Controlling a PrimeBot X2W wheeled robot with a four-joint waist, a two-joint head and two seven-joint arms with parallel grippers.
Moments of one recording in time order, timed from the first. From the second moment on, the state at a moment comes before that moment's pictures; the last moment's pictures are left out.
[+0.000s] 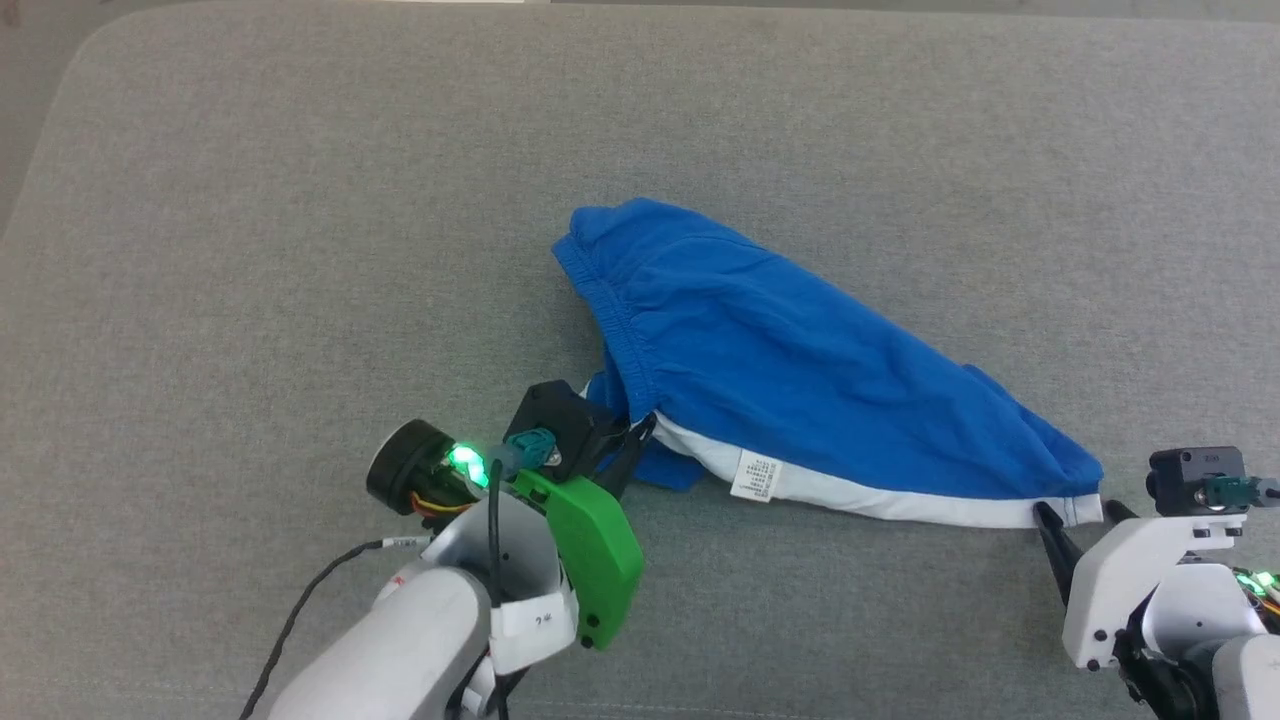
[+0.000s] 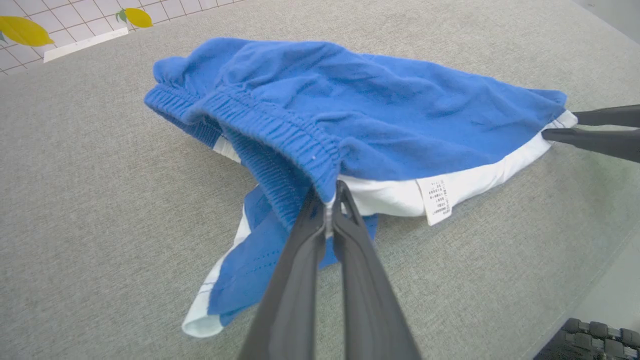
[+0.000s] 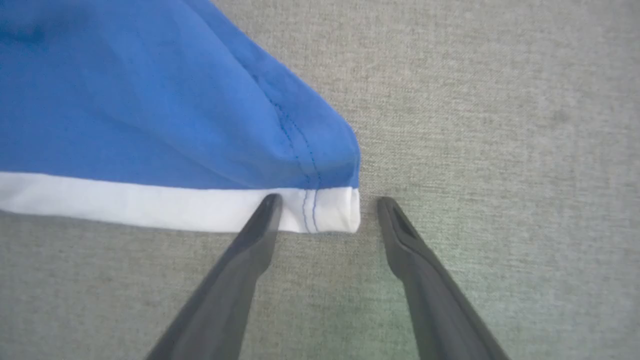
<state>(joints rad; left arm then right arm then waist) -0.41 0.38 -0.75 -0.10 -0.47 0.11 0.32 -0.07 -0.15 -0.12 0.12 0.15 0.13 0.50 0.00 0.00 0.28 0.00</state>
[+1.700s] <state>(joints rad) -1.26 0.63 -0.46 -0.08 -0.71 -0.11 0.65 -1.17 -0.52 0.07 0.07 0.63 0.13 0.66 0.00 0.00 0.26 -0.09</state>
